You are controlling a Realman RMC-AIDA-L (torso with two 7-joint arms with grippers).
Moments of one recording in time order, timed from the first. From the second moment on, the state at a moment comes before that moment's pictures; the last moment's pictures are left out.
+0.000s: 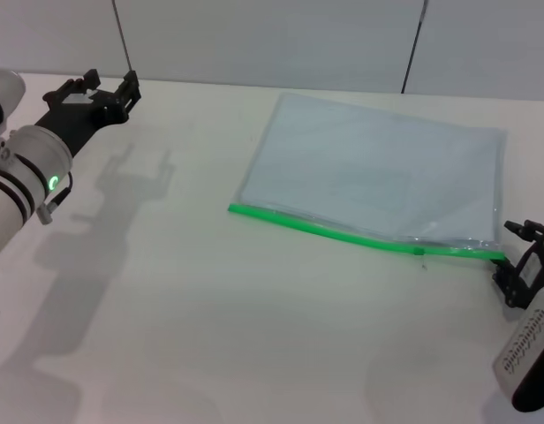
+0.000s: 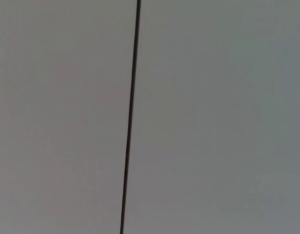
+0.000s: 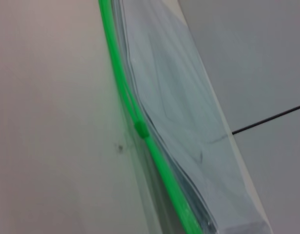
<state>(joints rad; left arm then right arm) -0.40 -2.01 -1.43 -0.65 -0.12 -0.48 2.72 -0.02 2.03 -1.99 -1.11 -2.70 0.10 1.90</state>
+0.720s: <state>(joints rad) -0.42 -2.02 -1.44 -0.64 -0.12 -0.48 2.72 0.04 2.03 -2.01 -1.10 -2.70 0.10 1.90</state>
